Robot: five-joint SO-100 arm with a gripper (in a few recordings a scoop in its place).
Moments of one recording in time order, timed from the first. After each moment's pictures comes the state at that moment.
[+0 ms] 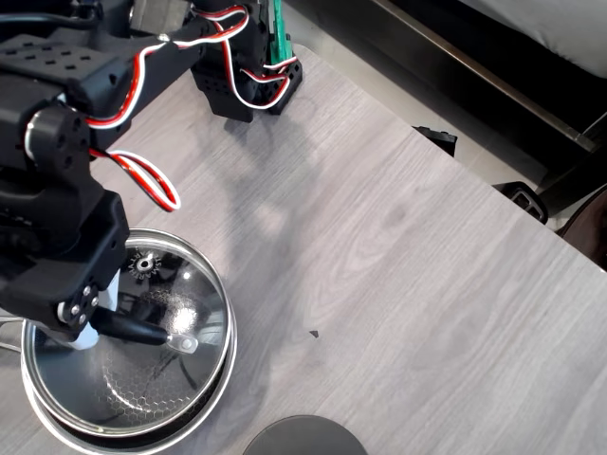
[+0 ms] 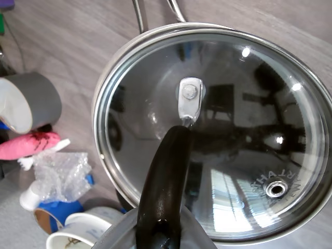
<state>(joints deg) 16.0 73.0 31.9 102.1 6.7</state>
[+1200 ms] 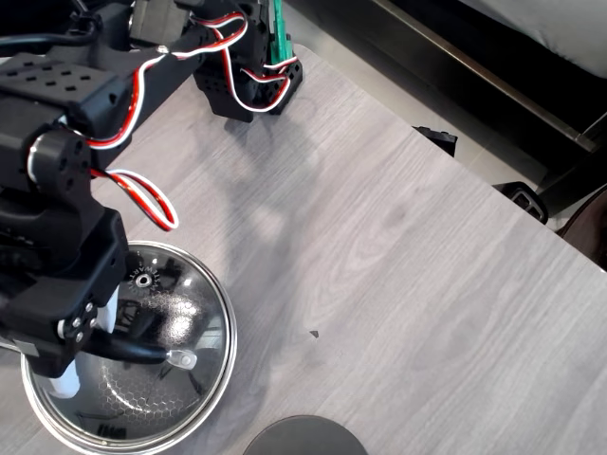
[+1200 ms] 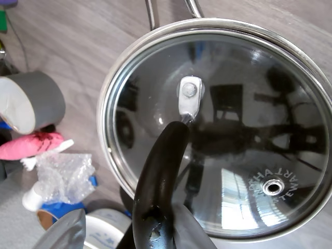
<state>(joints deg) 16.1 70.4 31.8 99.1 6.7</state>
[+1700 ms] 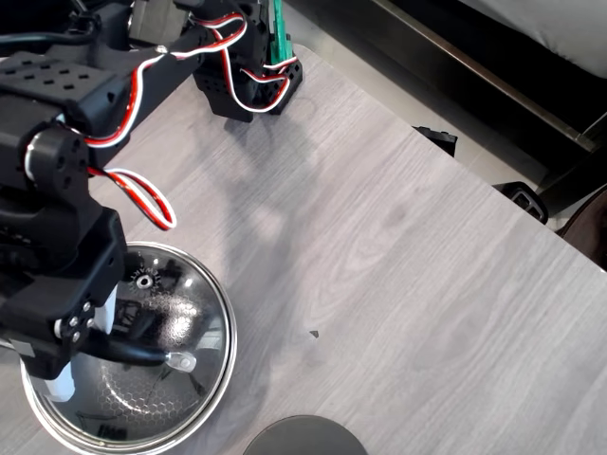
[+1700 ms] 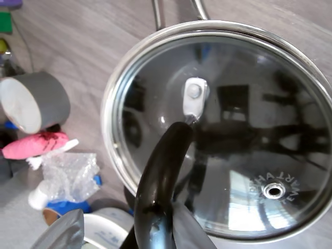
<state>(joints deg) 16.3 70.4 30.3 99.2 6.9</state>
